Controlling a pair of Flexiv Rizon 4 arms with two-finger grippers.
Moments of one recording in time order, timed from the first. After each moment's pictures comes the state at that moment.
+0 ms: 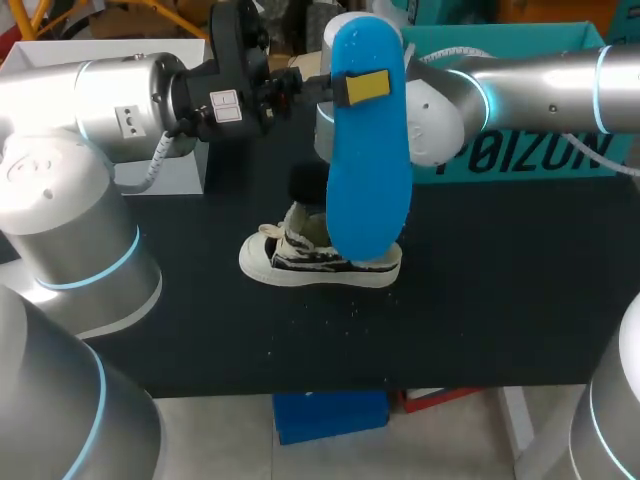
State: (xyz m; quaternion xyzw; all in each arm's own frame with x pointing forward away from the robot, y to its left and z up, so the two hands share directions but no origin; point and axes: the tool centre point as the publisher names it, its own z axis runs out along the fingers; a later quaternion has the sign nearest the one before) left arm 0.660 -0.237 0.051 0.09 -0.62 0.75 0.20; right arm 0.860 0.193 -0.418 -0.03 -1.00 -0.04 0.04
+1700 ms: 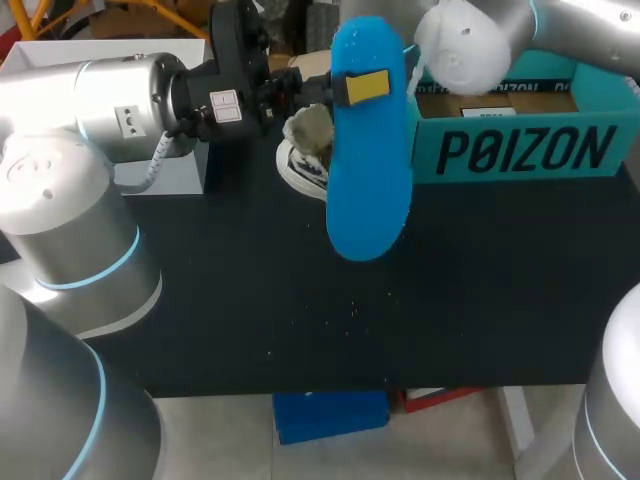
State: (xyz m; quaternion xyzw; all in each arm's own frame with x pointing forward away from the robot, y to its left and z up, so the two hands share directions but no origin) left arm 0.660 -0.237 0.051 0.09 -0.62 0.75 0.20; right arm 0.909 0.152 -0.292 -0.44 -0.89 -0.04 -0.08
